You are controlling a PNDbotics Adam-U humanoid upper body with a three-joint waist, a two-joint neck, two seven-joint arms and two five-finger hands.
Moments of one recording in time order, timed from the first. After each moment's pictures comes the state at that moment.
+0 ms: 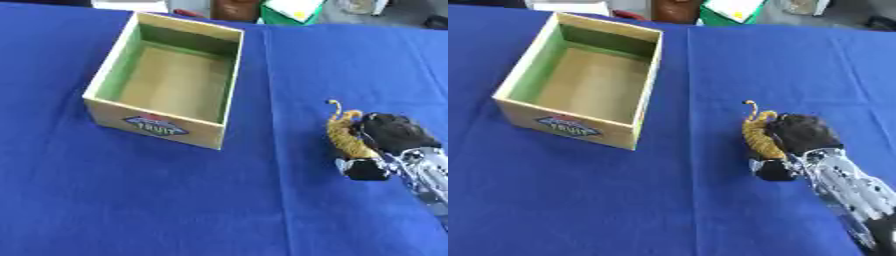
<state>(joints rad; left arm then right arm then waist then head) -0.18 0.19 0.26 -1.98 -0.13 -0.42 0.21 -0.03 -0.69 0.10 -1.99 1.30 0.40 0.63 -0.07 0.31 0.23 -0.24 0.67</state>
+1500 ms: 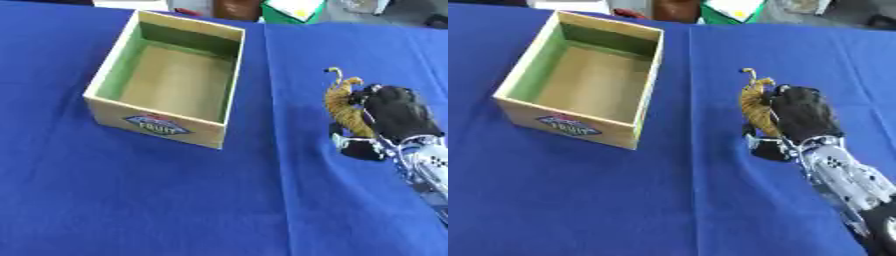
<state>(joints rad) -0.18 0.18 0.26 -1.98 -0.13 -0.42 0.19 -0.13 -0.74 0.12 -1.99 1.29 0.43 0.29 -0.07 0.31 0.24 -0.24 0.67</state>
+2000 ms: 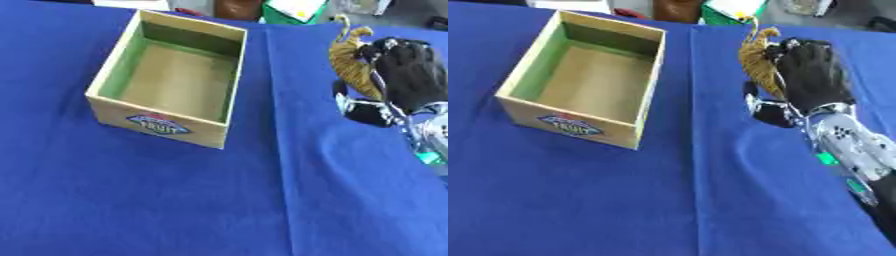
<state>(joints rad) -0.18 0.18 0.26 -1.98 -0.13 -0.42 0.18 -0.27 -0.84 0.12 -1.99 1.24 0.44 0.13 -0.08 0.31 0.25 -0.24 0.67</state>
